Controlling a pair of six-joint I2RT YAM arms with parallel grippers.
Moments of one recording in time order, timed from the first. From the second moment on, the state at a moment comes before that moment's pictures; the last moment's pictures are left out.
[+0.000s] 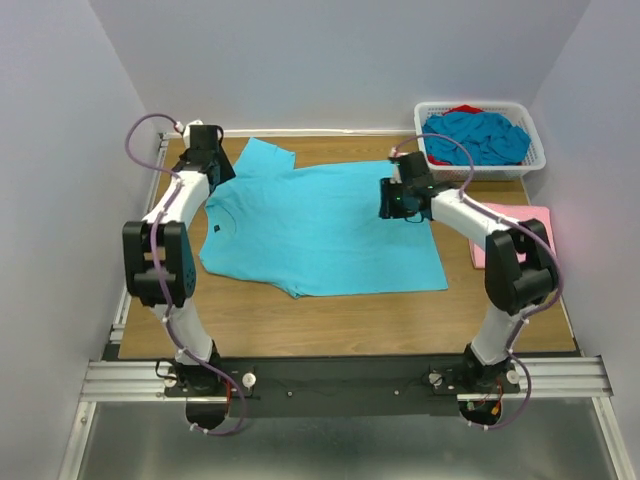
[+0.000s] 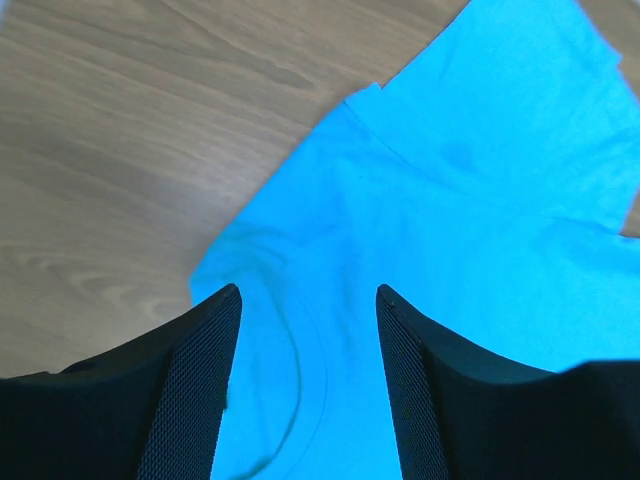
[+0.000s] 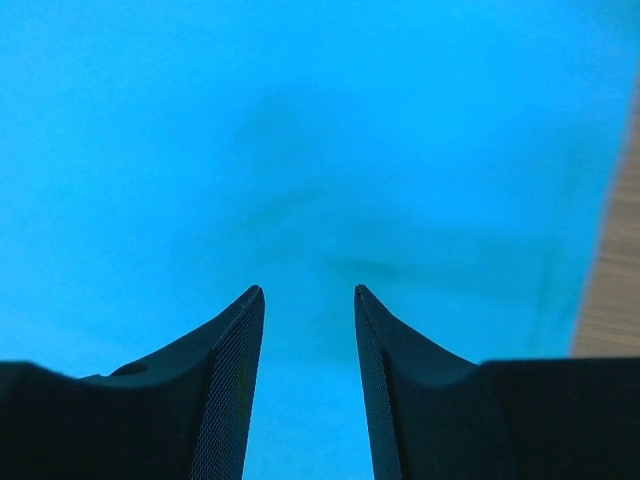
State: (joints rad) left arm -0.01 1.92 1.50 -0.35 -0.23 -0.41; right arm 0.29 1.87 1.29 -0.34 -0.03 0.25
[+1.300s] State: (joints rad) left arm -0.04 0.91 0.68 -0.25 -0.33 -0.41; right arm 1.19 2.11 1.50 -0.34 0.24 -0.10
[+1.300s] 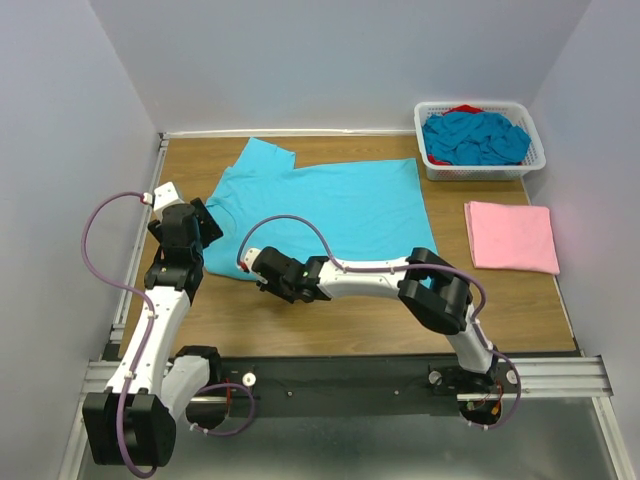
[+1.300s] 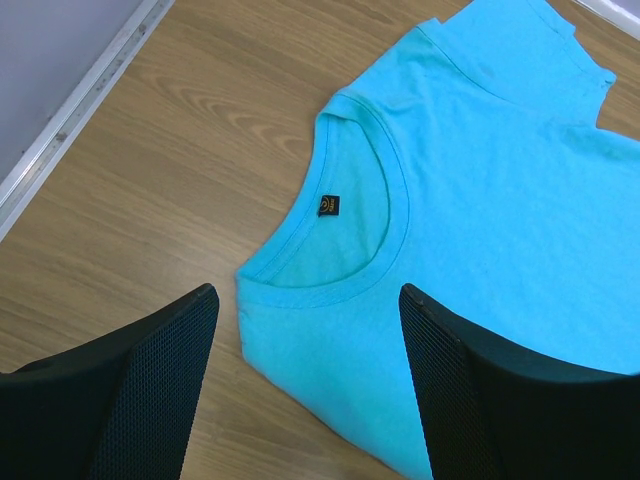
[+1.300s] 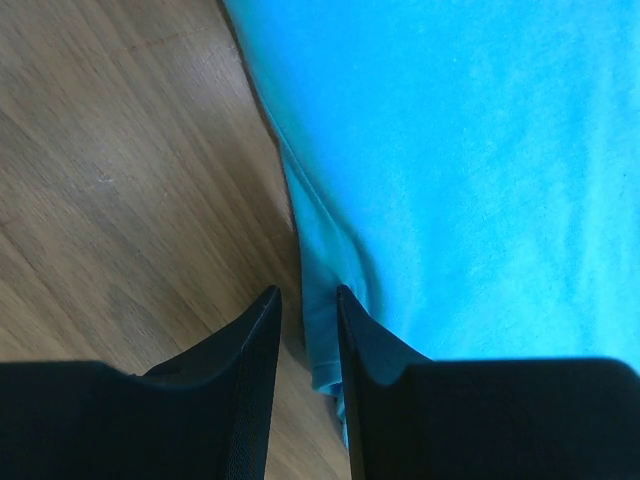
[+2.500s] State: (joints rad) left arm -0.04 0.94 0.68 -0.23 -0.33 -0.40; right arm 0.97 1.96 1.58 -0.33 0.11 0.00
